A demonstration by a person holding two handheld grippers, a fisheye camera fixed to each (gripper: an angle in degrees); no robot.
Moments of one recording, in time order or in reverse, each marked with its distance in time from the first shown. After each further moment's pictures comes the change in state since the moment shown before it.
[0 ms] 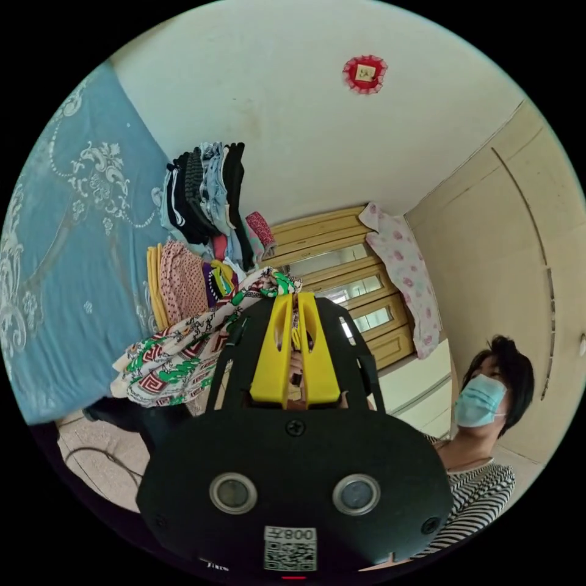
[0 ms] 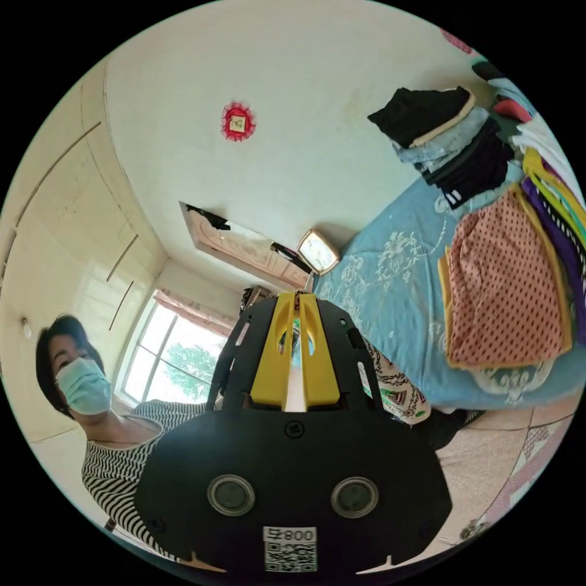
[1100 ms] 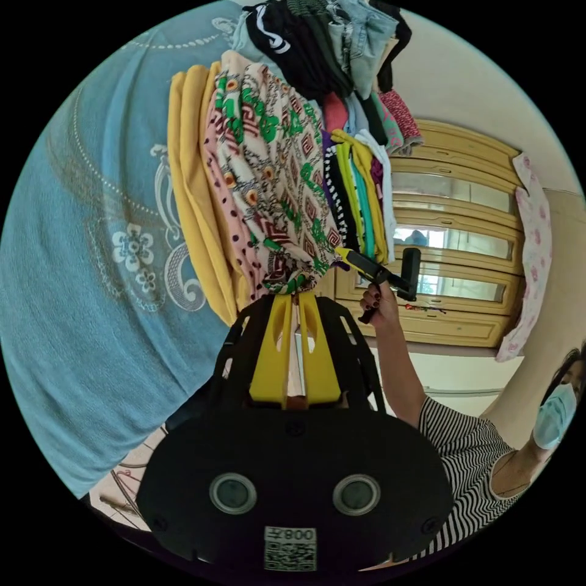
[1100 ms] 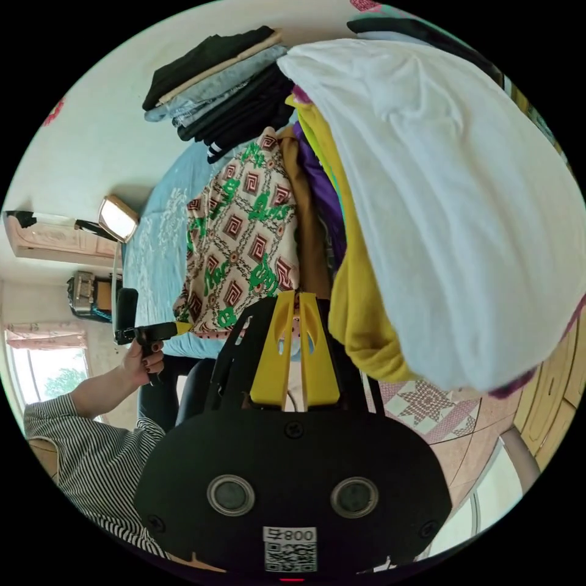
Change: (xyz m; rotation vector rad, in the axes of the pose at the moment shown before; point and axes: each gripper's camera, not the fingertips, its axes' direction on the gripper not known) left arm -0.356 -0.052 0.470 -0.570 -0.393 -0.257; right arm 0.186 -0.132 -0.182 -0.286 0.865 0.243
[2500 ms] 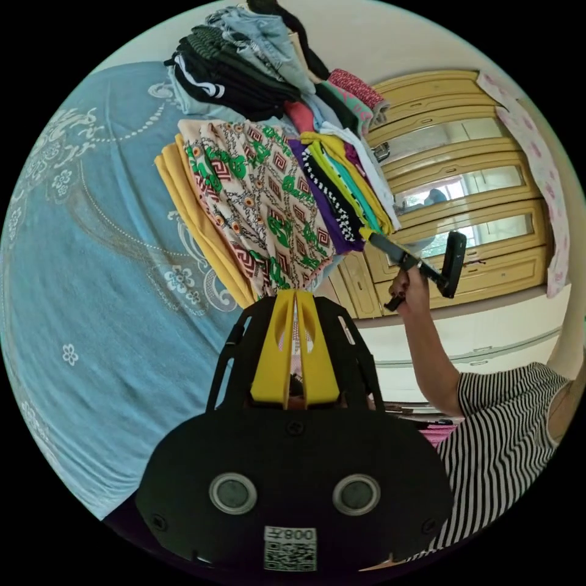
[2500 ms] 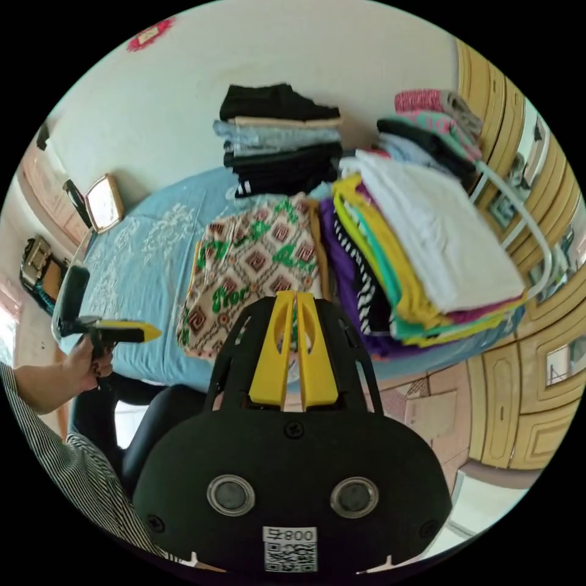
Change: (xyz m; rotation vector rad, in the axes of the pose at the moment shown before) left arm 0.006 -0.054 0.036 0.035 -0.265 0.280; right arm -0.109 0.030 -0.107 0.326 0.320 -0.167
